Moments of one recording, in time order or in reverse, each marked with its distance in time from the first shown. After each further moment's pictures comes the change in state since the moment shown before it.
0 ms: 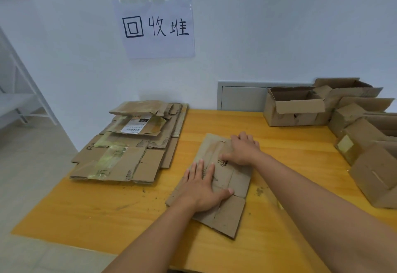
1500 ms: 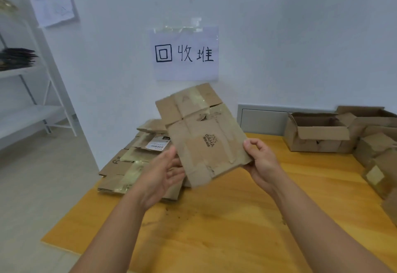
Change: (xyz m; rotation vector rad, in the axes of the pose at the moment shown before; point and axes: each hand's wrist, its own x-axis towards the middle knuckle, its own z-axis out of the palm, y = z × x) left_hand -0.074 -0.095 -0.121 -1.529 0.315 0.053; right_hand -0.051 -0.056 -0.037 1.709 0.100 -0.107
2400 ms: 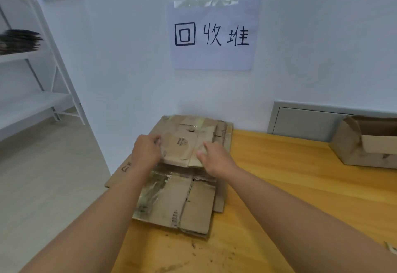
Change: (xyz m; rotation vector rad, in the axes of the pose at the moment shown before) left_hand 0.186 -0.010 -0.142 1.040 0.553 0.161; right_hand 0.131 0.096 0.159 -1.296 -0.288 -0.066
